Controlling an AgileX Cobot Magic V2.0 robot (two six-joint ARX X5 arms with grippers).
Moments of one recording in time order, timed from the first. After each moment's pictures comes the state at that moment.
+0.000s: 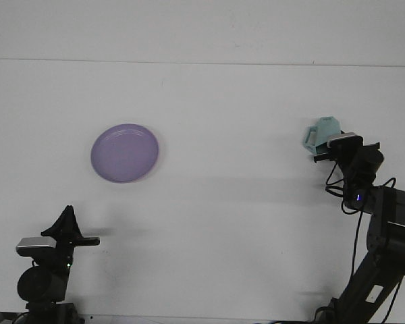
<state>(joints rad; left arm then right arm) 0.08 0.00 0.03 0.12 0.03 -0.12 -0.30 1.97 0.94 0.79 -0.26 -0.34</state>
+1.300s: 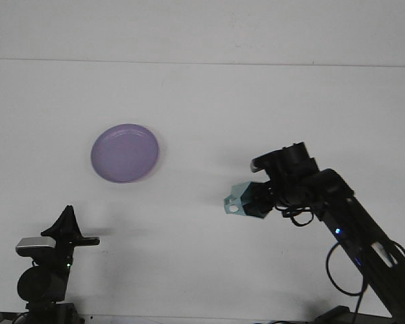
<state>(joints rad) 0.08 0.00 0.03 0.12 0.03 -0.14 0.43 1.41 1.27 -1.00 -0.21 0.06</state>
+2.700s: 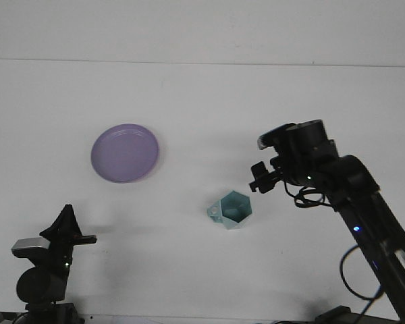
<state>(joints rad) 0.08 0.00 0.03 0.15 0.03 -0.29 0.36 1.35 1.50 -1.00 -0.16 -0.03</state>
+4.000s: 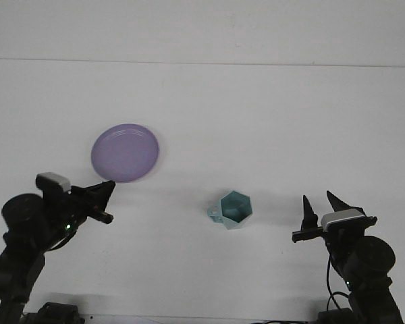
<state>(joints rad) -0.12 0.77 0.83 -0.30 0.47 -0.19 0.14 0.44 0.50 -0.25 -0.08 0.00</state>
